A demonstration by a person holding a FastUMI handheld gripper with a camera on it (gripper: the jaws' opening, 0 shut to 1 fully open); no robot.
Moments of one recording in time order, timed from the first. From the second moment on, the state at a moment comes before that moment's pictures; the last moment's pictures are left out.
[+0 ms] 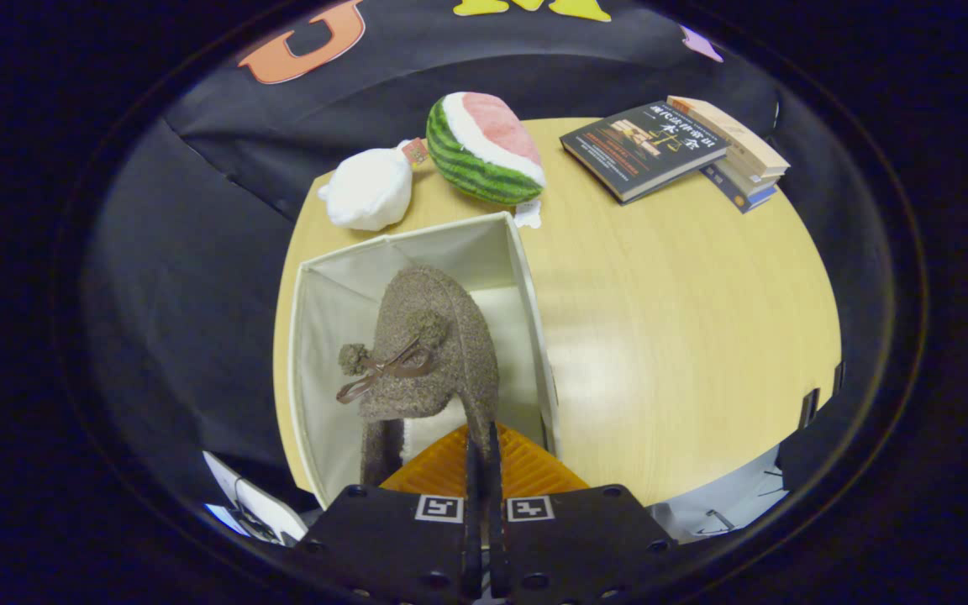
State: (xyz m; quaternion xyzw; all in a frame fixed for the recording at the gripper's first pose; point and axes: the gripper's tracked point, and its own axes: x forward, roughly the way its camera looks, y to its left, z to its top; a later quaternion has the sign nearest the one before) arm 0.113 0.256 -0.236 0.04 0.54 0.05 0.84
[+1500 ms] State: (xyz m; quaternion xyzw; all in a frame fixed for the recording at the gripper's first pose) arm 0.076 0.221 -0.160 -0.04 0.38 0.06 0.92
